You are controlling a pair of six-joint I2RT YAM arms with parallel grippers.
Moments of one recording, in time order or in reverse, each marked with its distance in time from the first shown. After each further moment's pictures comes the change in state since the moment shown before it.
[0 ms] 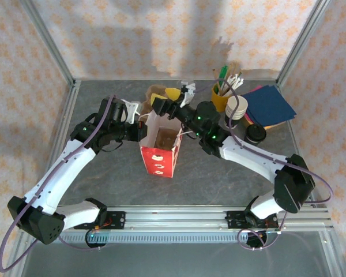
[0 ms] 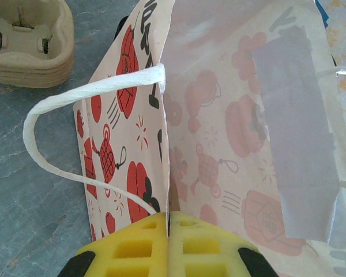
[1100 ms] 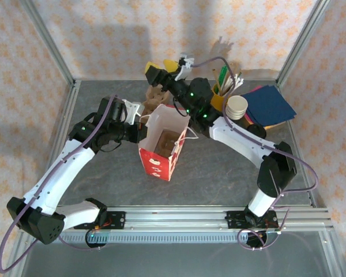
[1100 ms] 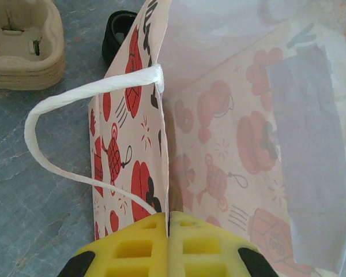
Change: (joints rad) left arm 0.000 0.000 0.027 -0.042 0.020 0.068; right arm -0.045 0.206 0.411 -0.113 0.075 0.008
